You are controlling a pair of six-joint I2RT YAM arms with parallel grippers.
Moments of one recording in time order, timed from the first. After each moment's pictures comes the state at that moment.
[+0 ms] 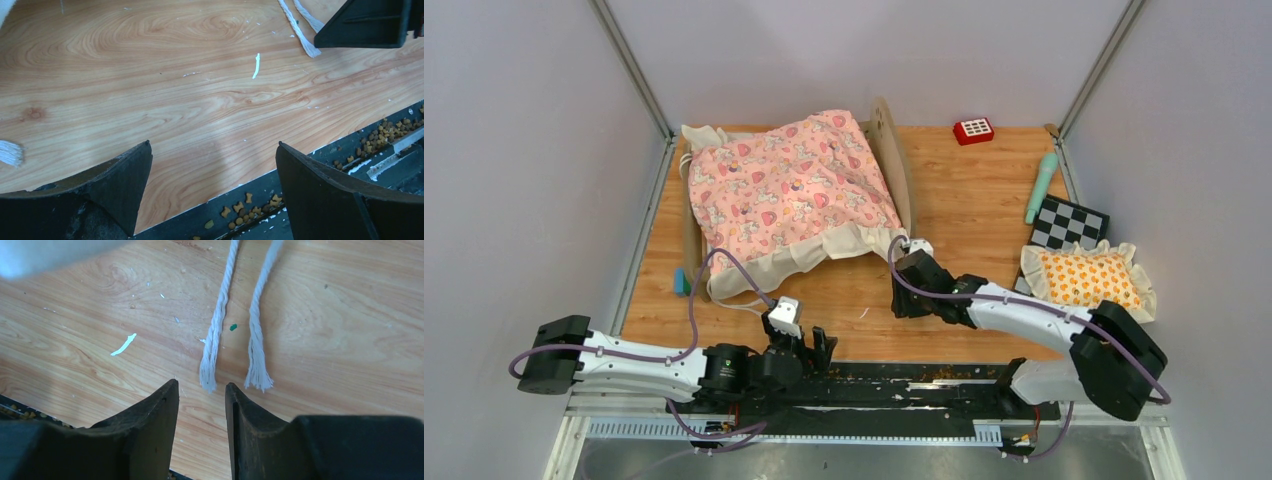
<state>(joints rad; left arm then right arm) -1.56 0.78 0.20 -0.07 -0.89 -0.89 0.84 1.27 0.63 -0.29 0.13 0.60</state>
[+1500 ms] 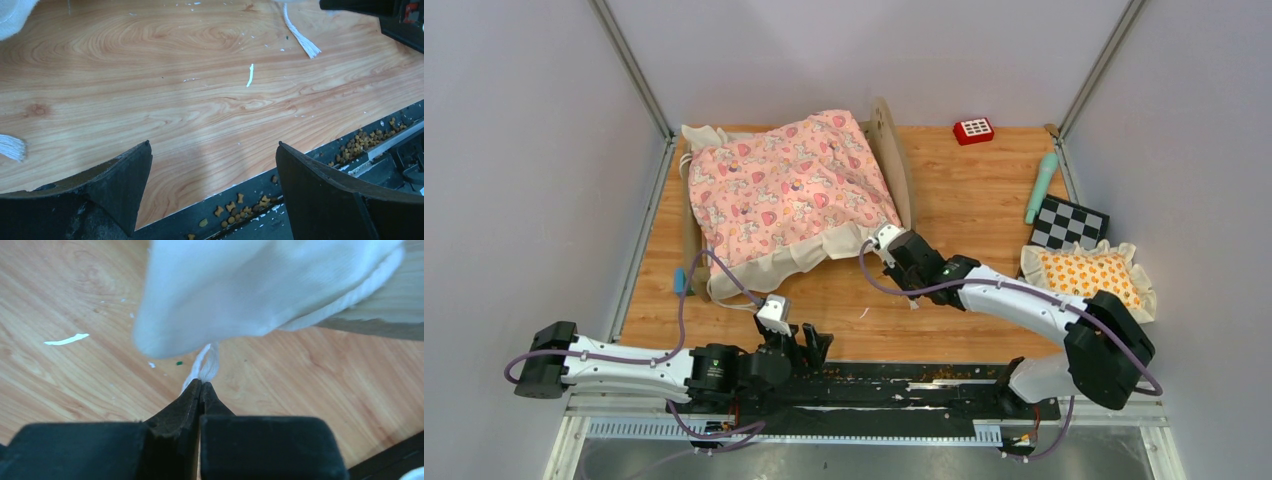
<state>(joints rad) -1.56 0.63 0.17 -0.14 -0.90 -0.93 0.85 1.36 0.81 -0.38 0.23 -0.02</state>
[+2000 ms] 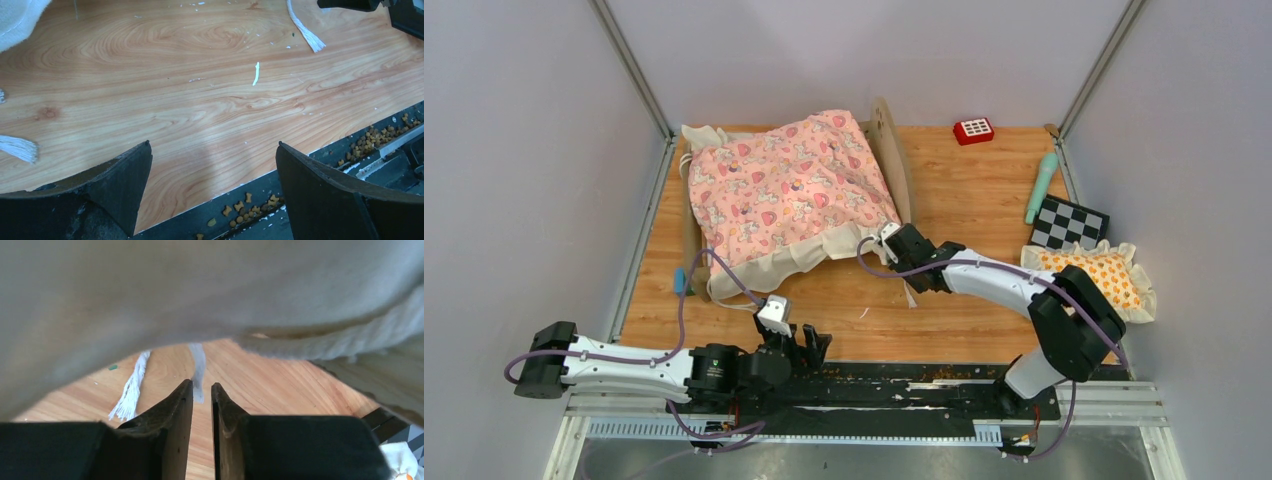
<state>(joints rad) -1.56 0.63 0.17 -0.15 -0.91 -0.90 0.75 1.53 0.89 -0.45 0.30 -0.14</state>
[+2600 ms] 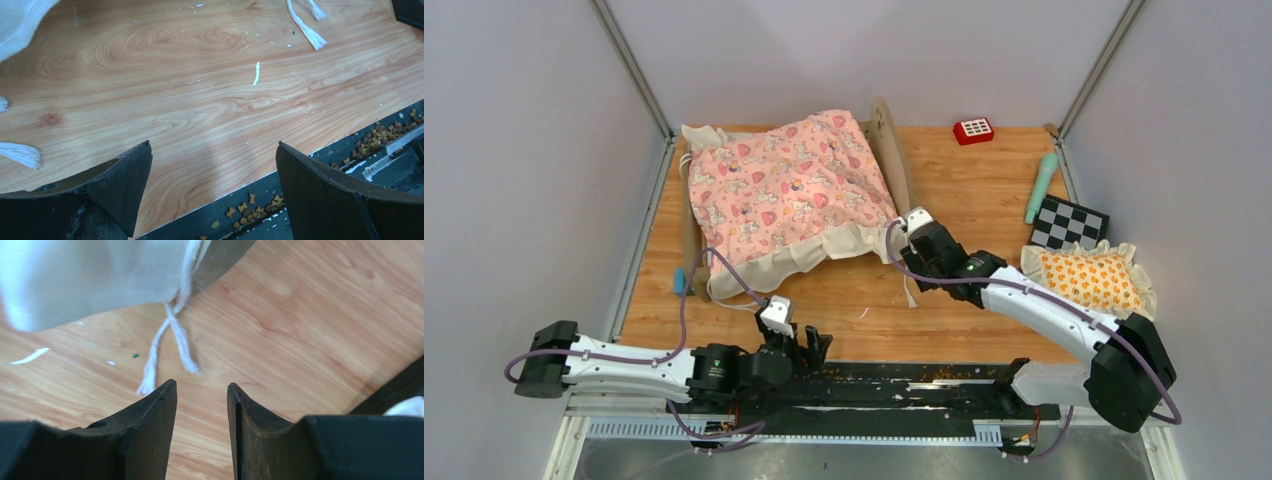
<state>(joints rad) -1.56 0.64 0.17 -0.13 -0.91 -0.86 0.74 1.26 0.83 -0.49 0.34 0.03</state>
